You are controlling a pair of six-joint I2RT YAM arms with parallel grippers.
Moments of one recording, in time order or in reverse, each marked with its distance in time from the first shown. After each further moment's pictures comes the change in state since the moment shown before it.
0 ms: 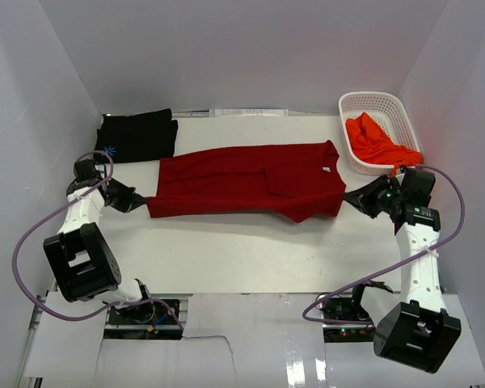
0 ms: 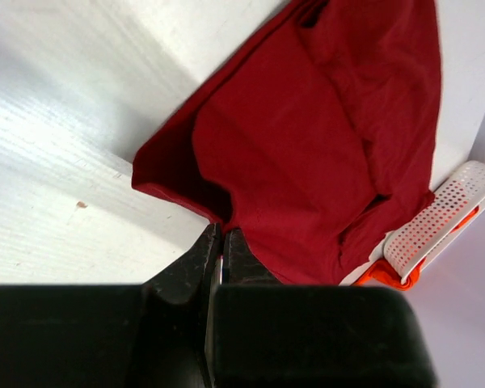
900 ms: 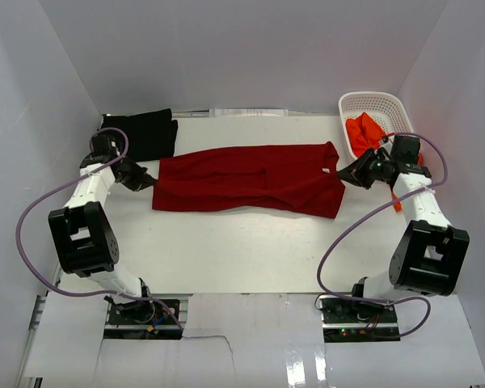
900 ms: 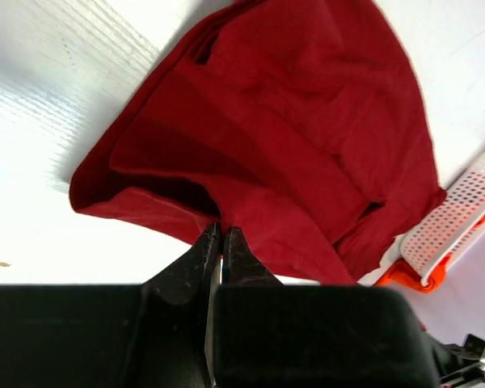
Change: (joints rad) left arm -0.153 0.179 0.257 0.000 -0.064 -0.019; right arm 0.061 0.485 0.243 0.143 -0.073 -0.155
